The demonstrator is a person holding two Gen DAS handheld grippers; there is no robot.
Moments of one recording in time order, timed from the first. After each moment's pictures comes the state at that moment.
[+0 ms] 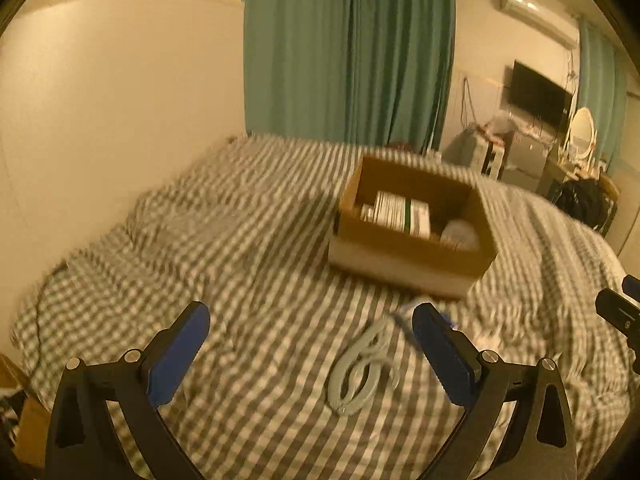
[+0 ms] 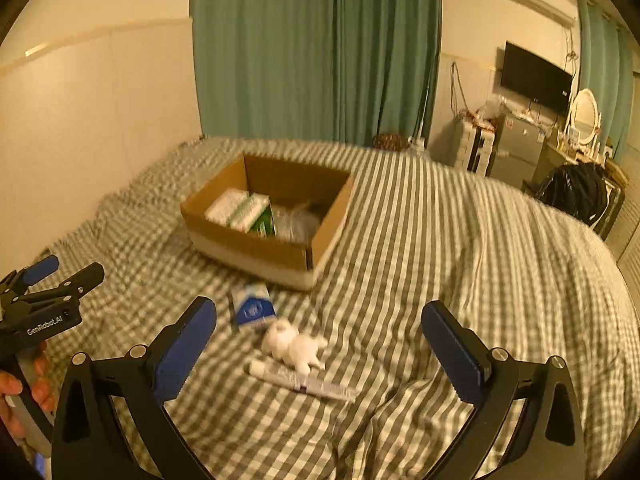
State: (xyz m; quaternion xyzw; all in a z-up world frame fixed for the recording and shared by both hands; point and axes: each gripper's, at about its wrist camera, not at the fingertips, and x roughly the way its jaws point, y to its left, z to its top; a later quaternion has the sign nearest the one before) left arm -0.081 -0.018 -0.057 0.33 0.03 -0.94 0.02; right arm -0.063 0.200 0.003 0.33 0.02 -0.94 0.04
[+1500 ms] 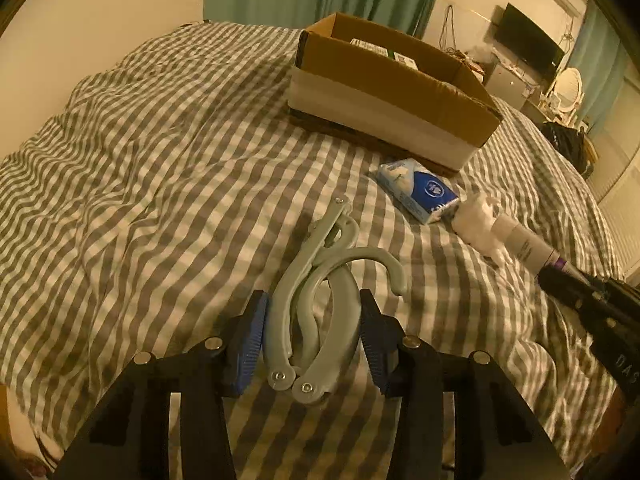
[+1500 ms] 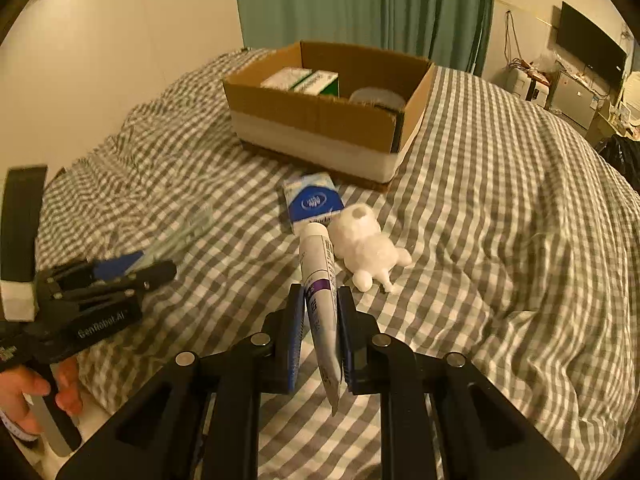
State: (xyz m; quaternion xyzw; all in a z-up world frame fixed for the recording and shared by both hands) left arm -0.079 -0.009 -0.151 0.47 0.06 -0.88 -0.06; right arm -0.064 0.150 -0.085 0.44 0.03 -0.89 0.11
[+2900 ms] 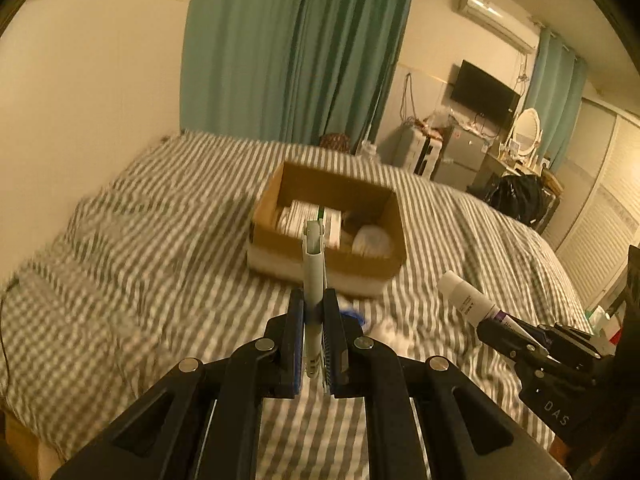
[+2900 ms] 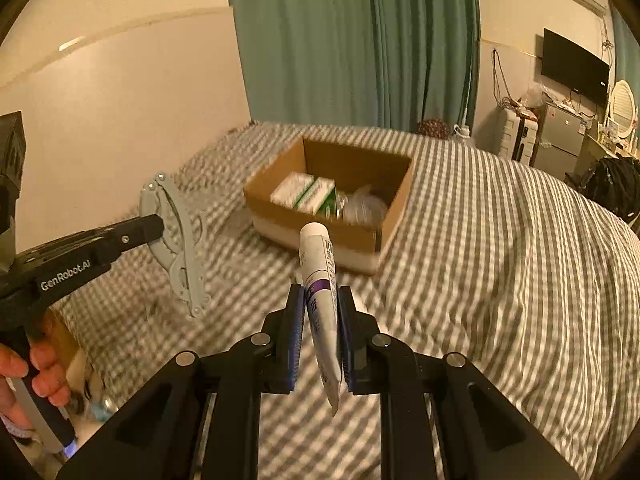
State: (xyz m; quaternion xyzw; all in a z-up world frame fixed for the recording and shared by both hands) left arm -0.084 0.006 0.009 0.33 0.05 -0.94 -0.10; right arm -0.053 0.166 0.020 0.35 0.00 -0.93 0.12
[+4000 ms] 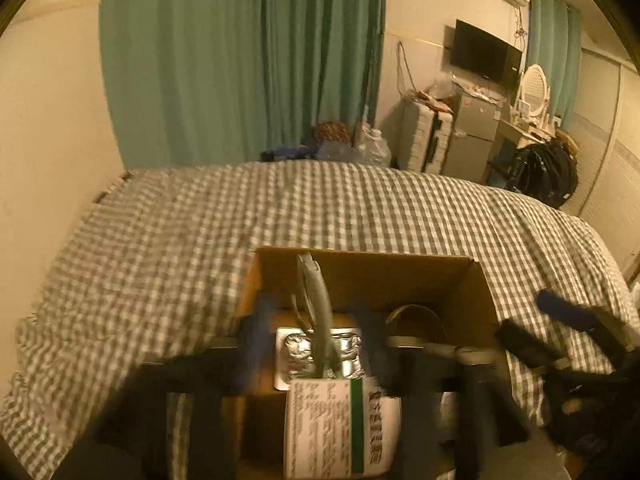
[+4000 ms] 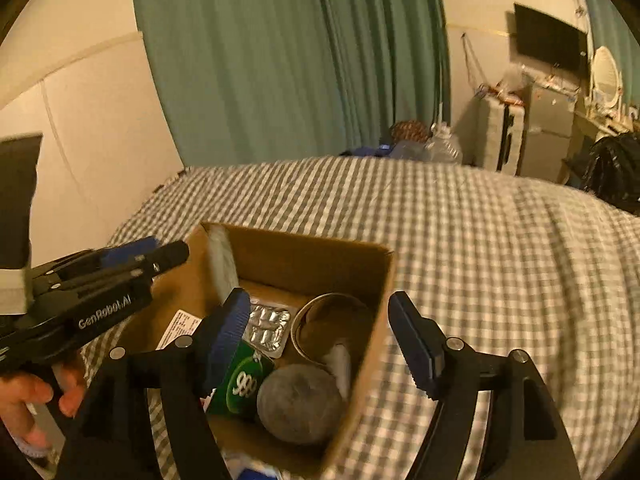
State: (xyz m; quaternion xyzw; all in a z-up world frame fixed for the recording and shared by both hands) left arm -0.336 0.067 -0.029 0.35 -0.03 -0.93 -0.10; right arm -0.284 0.192 -0.006 0.33 -0.06 -0.94 0.06
